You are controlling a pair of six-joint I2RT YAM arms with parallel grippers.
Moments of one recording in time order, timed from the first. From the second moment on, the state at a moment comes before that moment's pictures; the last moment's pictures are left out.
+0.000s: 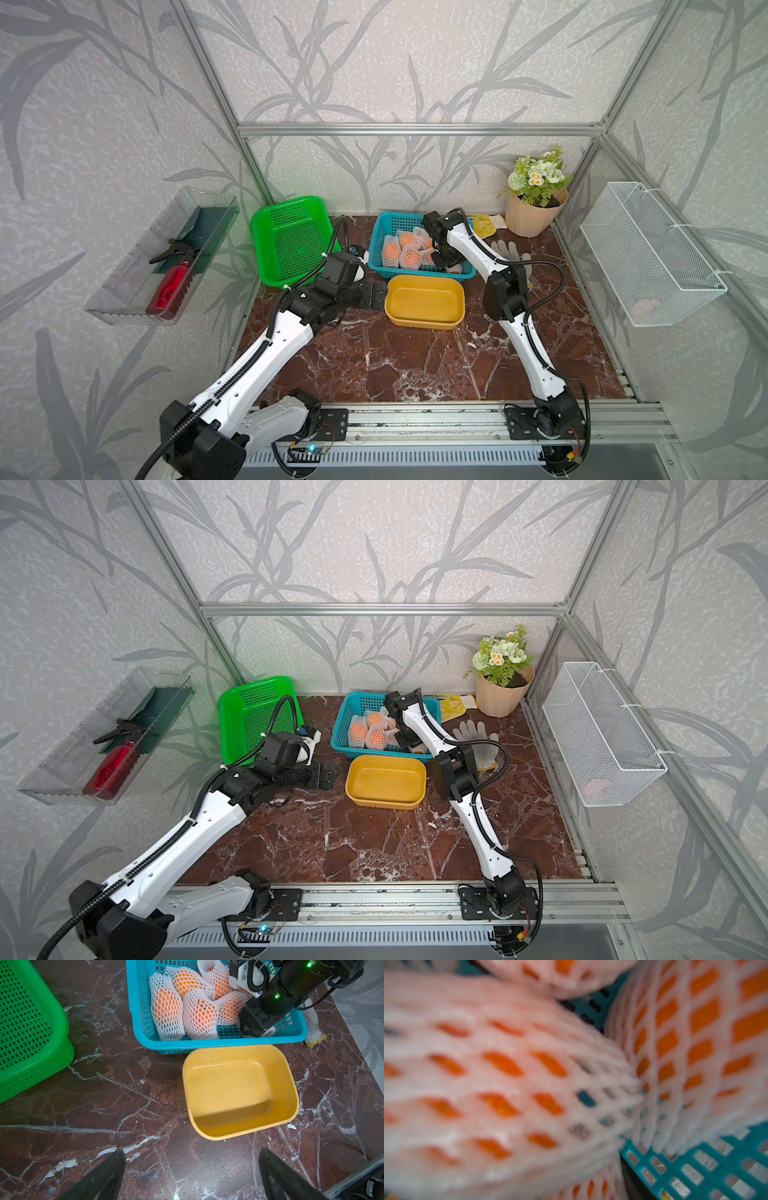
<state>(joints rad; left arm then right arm) -0.48 1.10 1.02 -0.72 0.01 -0.30 0.49 2.61 2.54 -1.44 0.26 0.08</state>
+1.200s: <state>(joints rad) -0.68 1.23 1.06 -0.49 0.12 -0.53 0.29 1.25 1.20 -1.01 0.04 0.23</state>
